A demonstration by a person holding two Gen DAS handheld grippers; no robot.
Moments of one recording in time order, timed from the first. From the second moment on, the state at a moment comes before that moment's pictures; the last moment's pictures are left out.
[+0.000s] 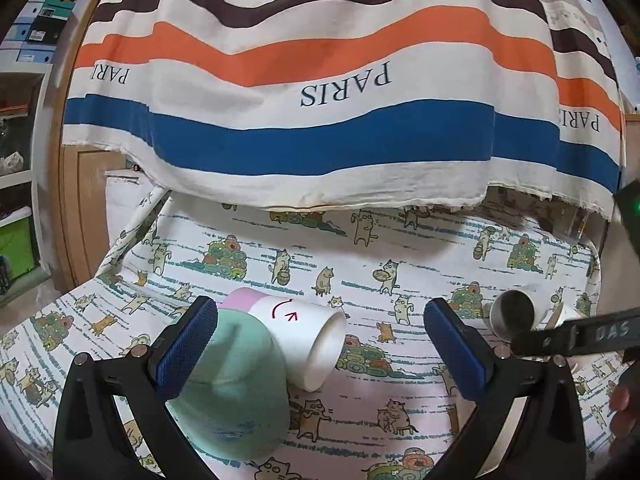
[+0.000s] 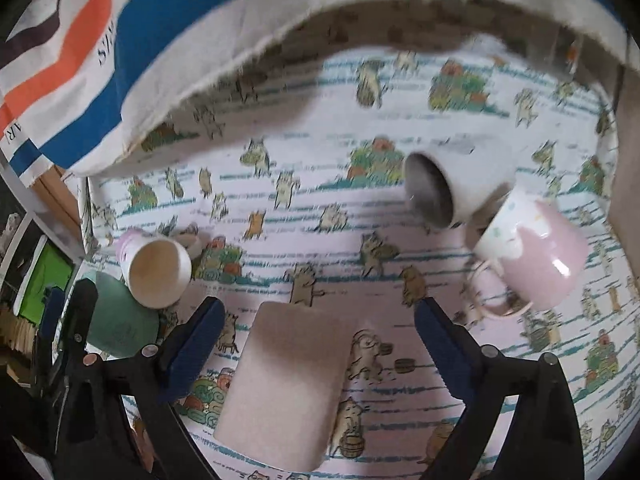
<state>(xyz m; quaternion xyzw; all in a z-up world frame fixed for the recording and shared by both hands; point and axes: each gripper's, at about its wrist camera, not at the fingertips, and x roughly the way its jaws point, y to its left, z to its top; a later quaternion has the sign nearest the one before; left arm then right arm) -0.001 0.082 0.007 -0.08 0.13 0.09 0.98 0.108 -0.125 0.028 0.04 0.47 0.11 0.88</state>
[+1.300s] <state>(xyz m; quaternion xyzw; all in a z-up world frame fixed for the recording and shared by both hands) -0.011 0.094 0.016 -0.12 0.12 0.08 0.98 0.093 -0.104 0.034 -0.01 0.46 0.15 0.88</state>
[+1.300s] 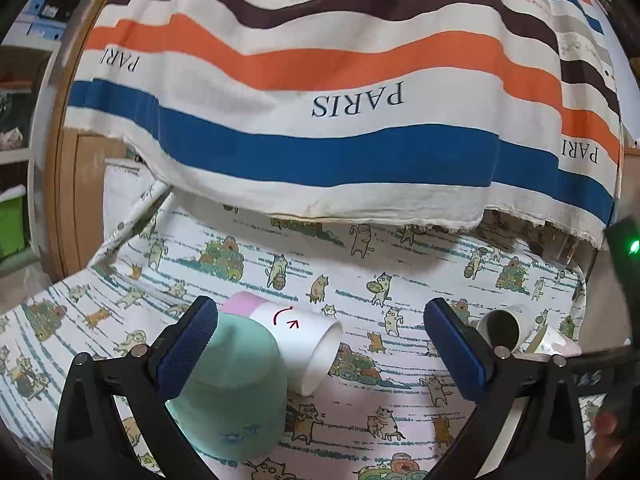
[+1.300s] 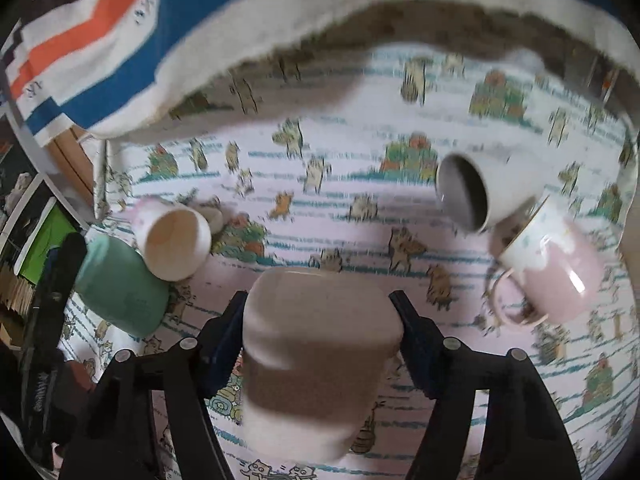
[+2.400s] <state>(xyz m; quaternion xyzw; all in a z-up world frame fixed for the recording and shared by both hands) -0.013 0.079 0.016 -0.09 0.11 0.06 0.99 0.068 -0.126 0.055 -0.06 0.34 0.14 0.93</state>
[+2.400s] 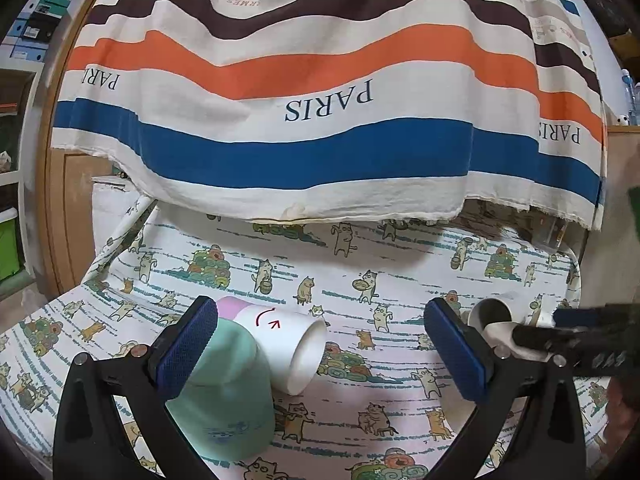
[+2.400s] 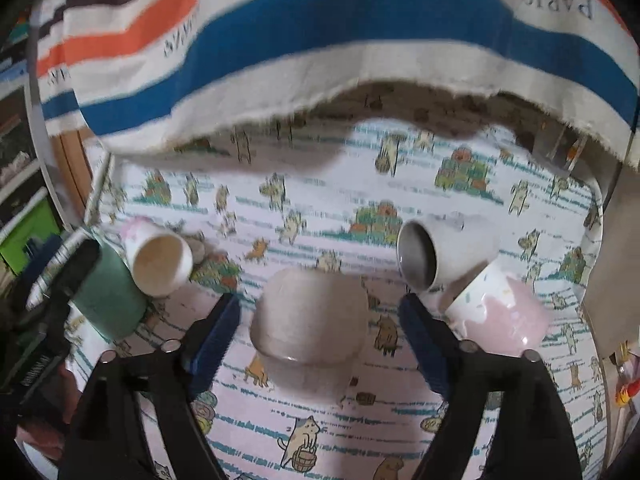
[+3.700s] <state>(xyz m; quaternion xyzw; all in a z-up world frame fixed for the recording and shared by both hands) -0.017 0.049 0.013 -0.04 0.11 -0.01 0.99 -0.001 -0.205 0.029 -0.04 0.10 0.09 0.99</state>
